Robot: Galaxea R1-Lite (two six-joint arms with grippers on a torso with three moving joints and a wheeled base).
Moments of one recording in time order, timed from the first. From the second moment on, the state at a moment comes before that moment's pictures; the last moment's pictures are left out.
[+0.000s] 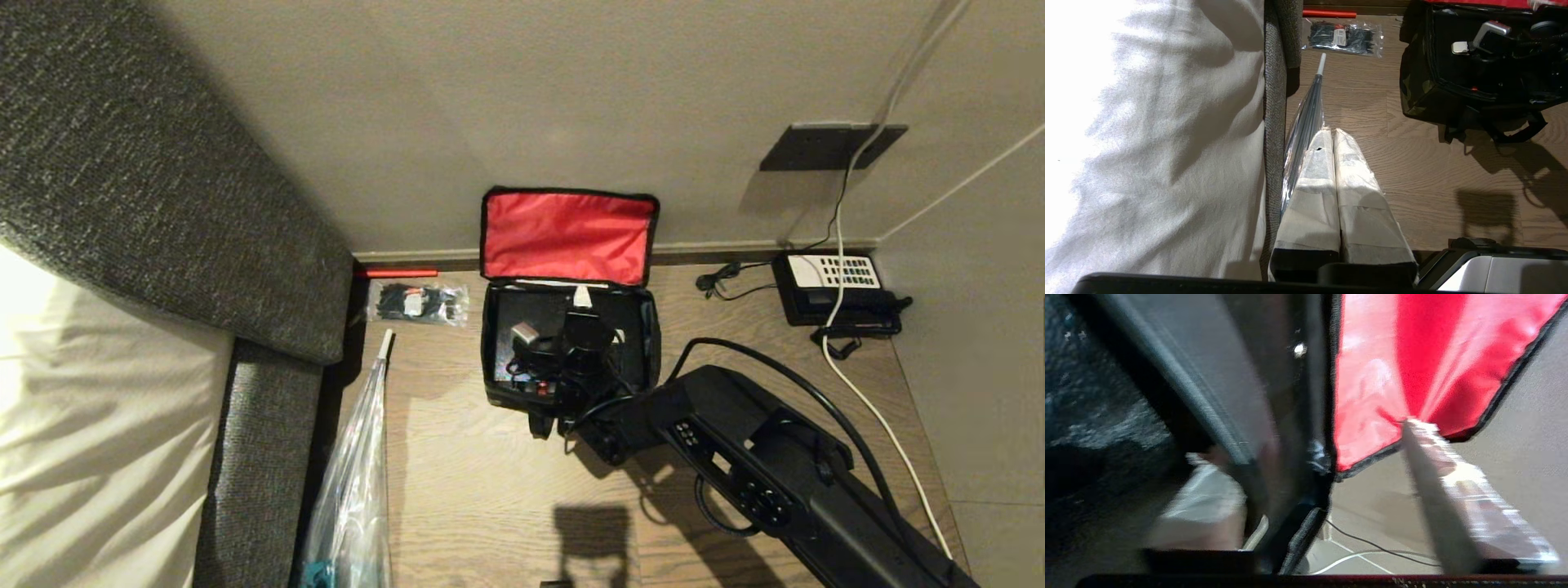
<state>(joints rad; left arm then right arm) 0.00 0.00 0.00 0.01 0.01 0.00 0.60 2.86 -1.94 -1.10 -0.77 -1.60</state>
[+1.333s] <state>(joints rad) 0.00 0.00 0.00 0.01 0.01 0.00 0.63 2.80 -1.79 -1.23 -0.78 -1.58</state>
